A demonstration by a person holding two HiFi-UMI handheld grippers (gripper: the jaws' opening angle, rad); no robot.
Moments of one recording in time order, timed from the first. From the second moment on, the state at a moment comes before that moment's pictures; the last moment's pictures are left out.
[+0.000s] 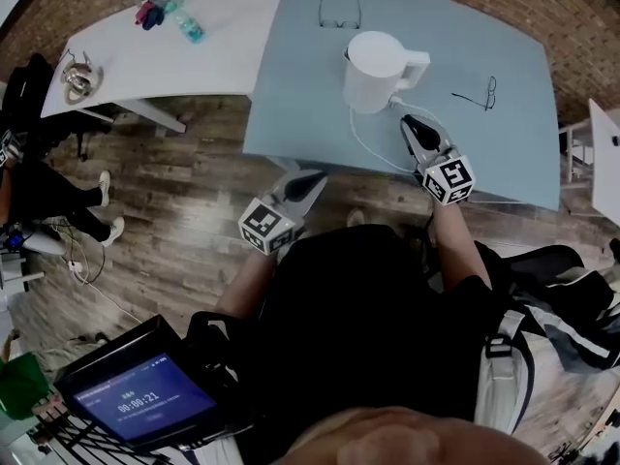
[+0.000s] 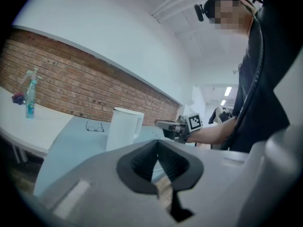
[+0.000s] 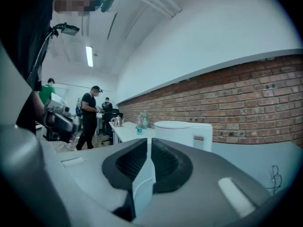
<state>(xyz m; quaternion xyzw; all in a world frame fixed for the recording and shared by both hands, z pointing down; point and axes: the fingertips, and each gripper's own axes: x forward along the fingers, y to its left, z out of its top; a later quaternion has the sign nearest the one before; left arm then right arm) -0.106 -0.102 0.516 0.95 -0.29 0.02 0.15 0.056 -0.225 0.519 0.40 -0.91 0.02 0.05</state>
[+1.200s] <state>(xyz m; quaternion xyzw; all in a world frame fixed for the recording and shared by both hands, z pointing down) -0.209 0.047 0.526 0.95 -0.29 0.01 0.13 -0.110 0.020 0.527 0.32 -0.95 0.03 0.03</state>
